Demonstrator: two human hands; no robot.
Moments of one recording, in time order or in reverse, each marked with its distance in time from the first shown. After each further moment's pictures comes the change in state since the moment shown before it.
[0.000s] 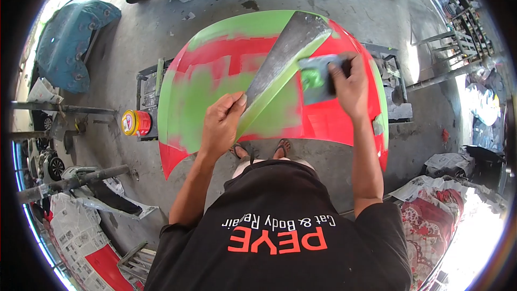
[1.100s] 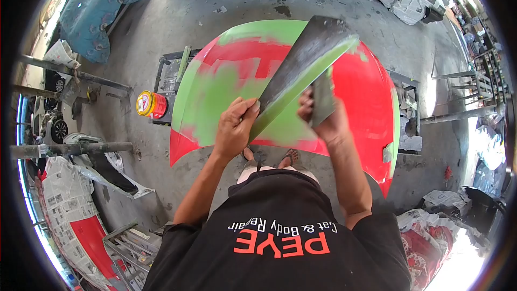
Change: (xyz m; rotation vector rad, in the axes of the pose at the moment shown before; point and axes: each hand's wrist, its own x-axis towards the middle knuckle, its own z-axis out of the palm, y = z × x) left_hand -0.009 -0.012 -0.025 0.136 0.072 0.001; right_hand -0.022 -0.002 0.087 1.501 -0.402 1.020
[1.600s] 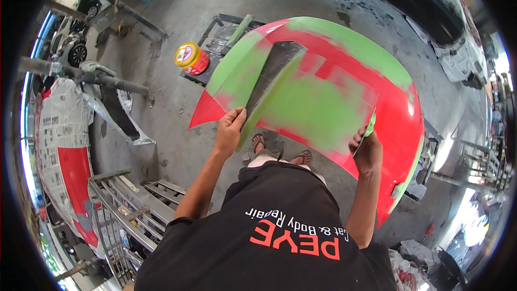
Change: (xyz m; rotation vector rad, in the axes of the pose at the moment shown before) left_hand -0.100 -0.138 -0.085 -0.573 0.441 -0.420; right_hand -0.008 0.024 -0.060 -0.335 0.197 -0.082
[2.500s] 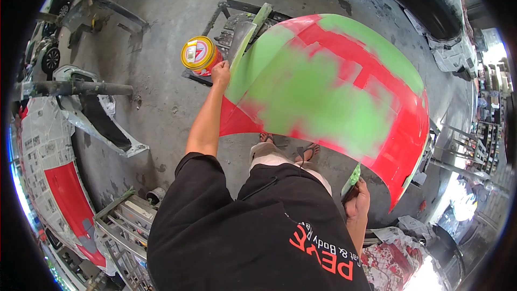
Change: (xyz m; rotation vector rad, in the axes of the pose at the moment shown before) left_hand 0.362 -0.133 -0.232 0.658 0.335 0.111; right_hand -0.084 0.183 0.058 -0.175 0.537 -0.007
